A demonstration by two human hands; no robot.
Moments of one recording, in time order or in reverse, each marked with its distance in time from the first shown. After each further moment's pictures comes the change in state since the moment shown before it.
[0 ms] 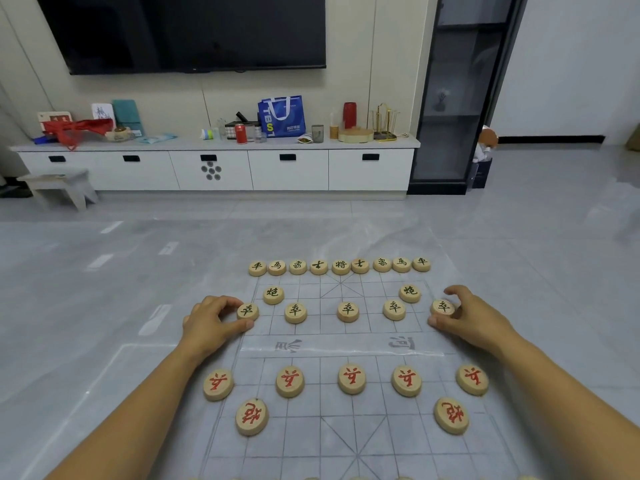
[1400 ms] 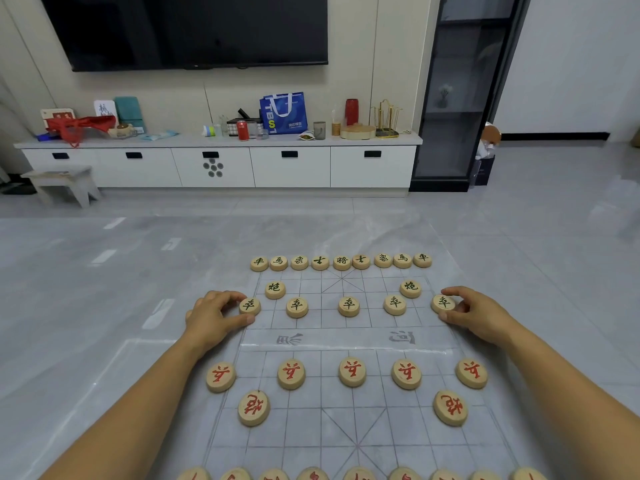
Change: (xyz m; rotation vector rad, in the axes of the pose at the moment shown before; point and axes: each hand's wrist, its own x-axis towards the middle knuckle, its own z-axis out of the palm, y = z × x) left_hand 0.003 -0.001 -0.001 0.057 -0.046 0.007; right_hand 0.006 0.010 -0.003 0.216 -0.070 -0.047
